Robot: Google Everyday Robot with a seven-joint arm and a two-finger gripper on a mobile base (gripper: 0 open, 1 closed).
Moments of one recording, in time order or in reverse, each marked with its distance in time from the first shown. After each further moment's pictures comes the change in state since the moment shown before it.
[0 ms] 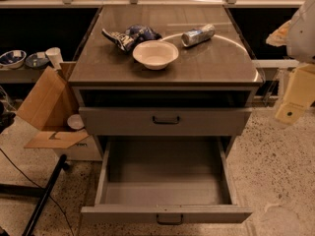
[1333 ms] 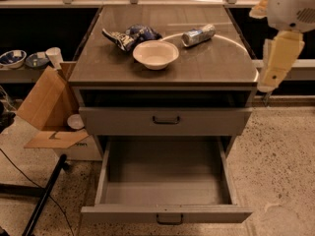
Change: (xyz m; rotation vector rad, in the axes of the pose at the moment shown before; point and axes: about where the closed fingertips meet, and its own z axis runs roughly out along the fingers) arm -0.020 -0.071 0.006 0.058 0.017 -0.123
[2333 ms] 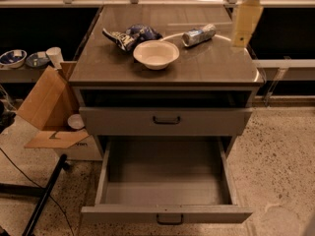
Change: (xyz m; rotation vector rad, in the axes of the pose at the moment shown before) arm -0.035 -0.114 0.029 0.103 0.076 -0.068
